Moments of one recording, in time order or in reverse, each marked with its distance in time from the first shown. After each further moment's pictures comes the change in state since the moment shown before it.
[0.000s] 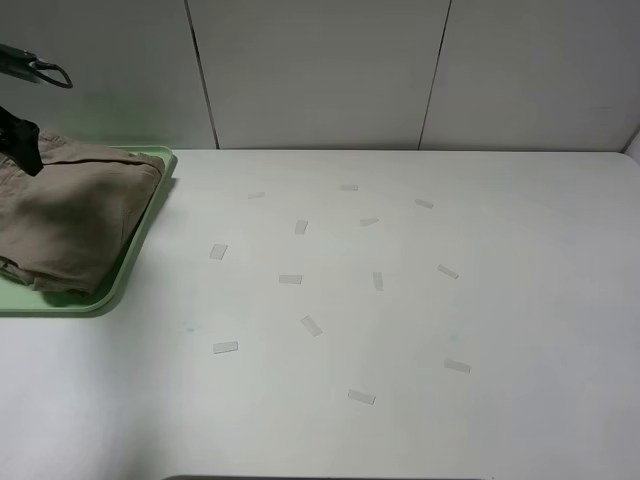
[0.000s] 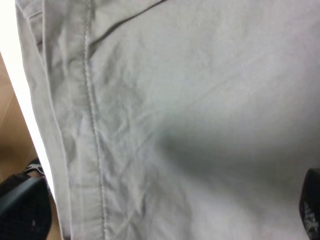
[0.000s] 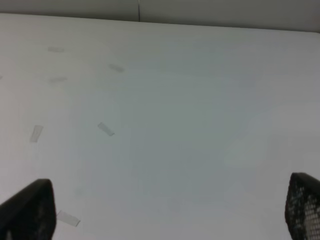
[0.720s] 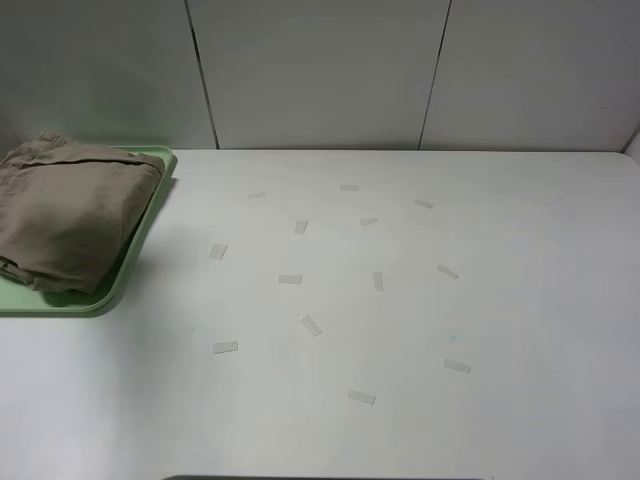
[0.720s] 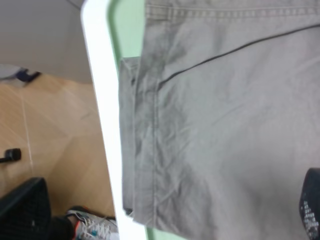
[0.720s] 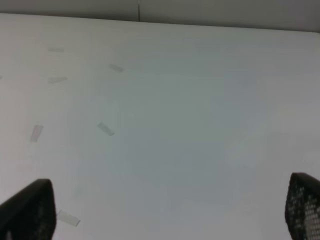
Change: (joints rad) left arm 0.014 -0.371 0.168 -0.013 -0.120 -0.036; right arm 0.000 0.000 0.000 0.000 0.000 0.000
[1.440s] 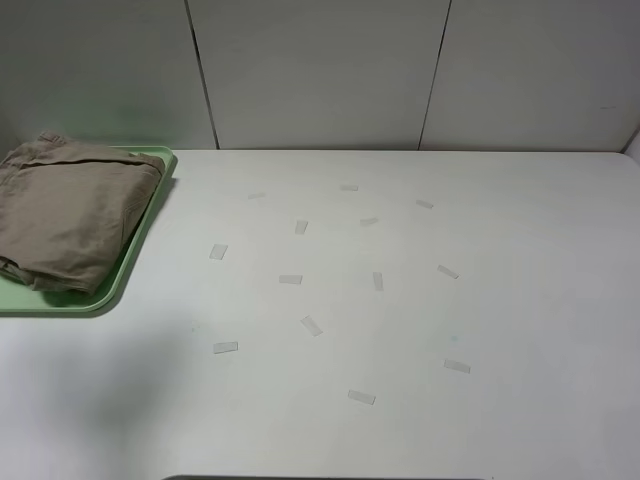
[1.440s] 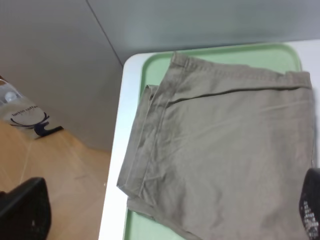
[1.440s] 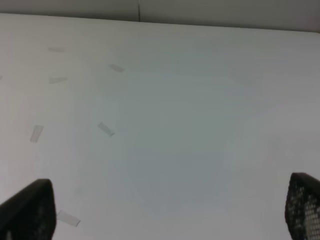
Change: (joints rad) left arm 0.142 -0.598 0.455 -0.279 -0.199 0.069; right arm 0.000 0.000 0.000 0.000 0.000 0.000
